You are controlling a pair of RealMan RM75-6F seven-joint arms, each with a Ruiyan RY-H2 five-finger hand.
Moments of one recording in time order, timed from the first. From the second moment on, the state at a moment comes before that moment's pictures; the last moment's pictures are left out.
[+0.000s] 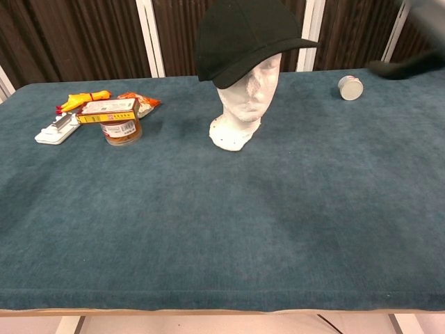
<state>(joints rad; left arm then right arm) -0.12 -1.16 0.00 -1.41 1.60 1.55 -0.17 0.50 -1.53 0.07 -1.53 -1.73 1.71 -0.94</state>
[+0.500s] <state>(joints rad) -0.12 -1.17 0.03 -1.40 1.67 1.56 -0.17 0.12 -1.31 -0.01 -1.48 -1.31 1.69 -0.21</state>
